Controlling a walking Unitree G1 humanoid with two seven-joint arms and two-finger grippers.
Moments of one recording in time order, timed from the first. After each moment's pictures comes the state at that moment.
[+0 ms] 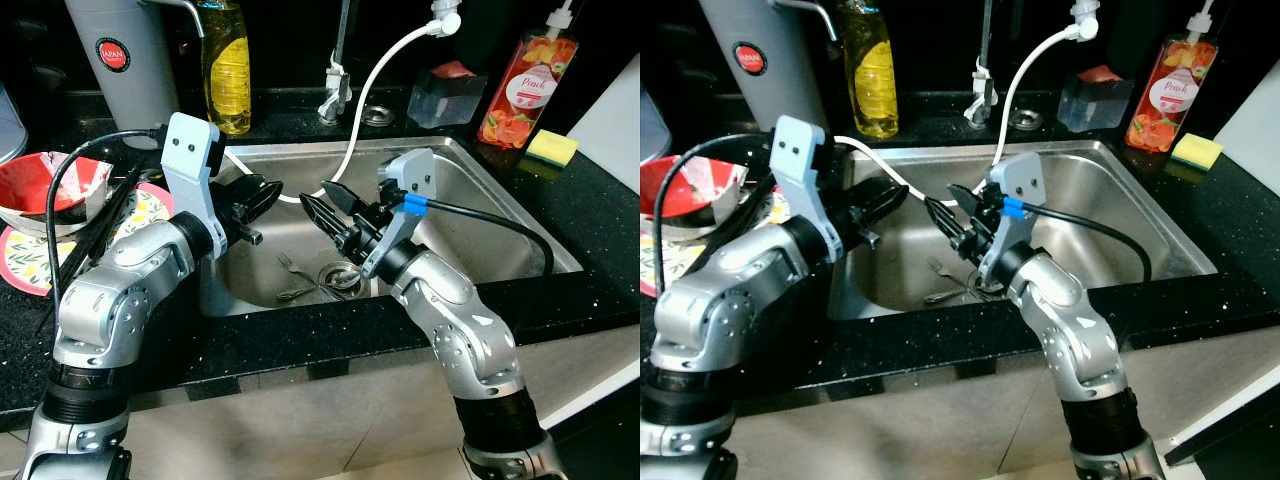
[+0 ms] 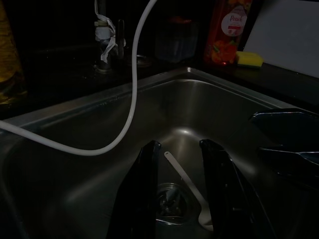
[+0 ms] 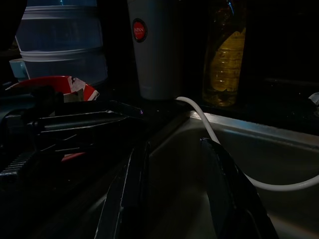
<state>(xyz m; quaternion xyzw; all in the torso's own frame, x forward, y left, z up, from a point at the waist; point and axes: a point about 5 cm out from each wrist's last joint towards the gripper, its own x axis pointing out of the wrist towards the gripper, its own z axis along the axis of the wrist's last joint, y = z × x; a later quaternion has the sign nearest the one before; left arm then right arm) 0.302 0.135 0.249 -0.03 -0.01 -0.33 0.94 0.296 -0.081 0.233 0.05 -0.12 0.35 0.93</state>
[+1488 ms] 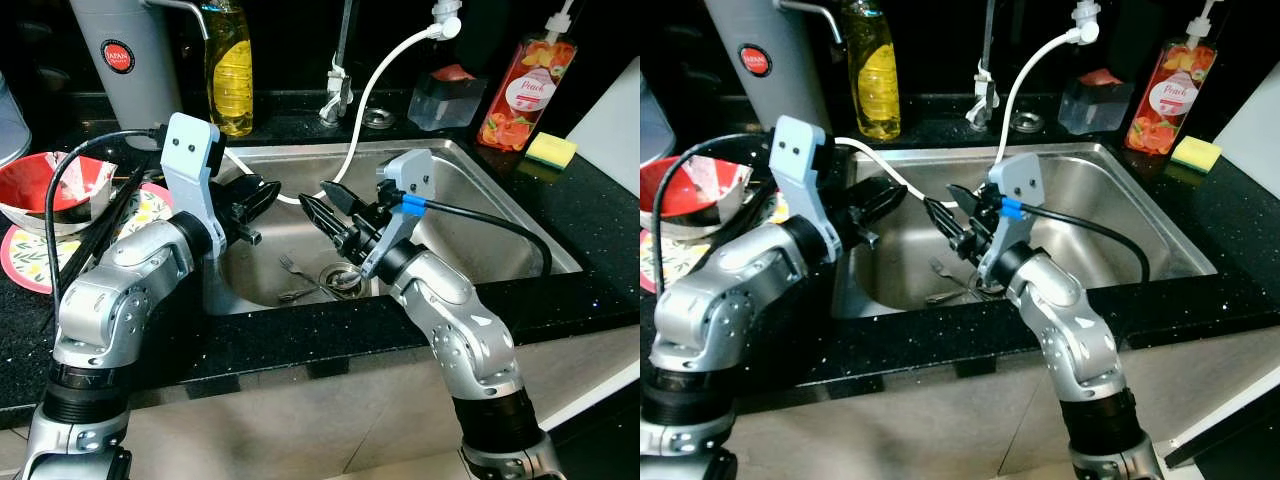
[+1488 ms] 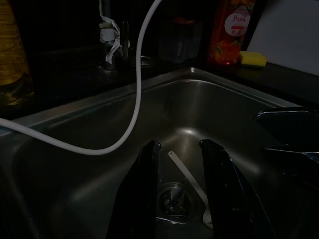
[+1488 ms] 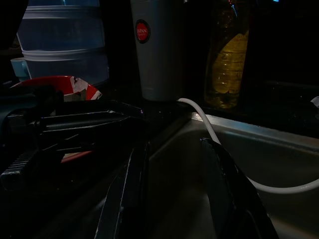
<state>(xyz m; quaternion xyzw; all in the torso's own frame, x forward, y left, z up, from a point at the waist) 0.303 0.136 0.248 -0.02 -0.01 -0.32 0.95 0.296 -0.080 0.232 0.05 -0.12 0.35 0.93</state>
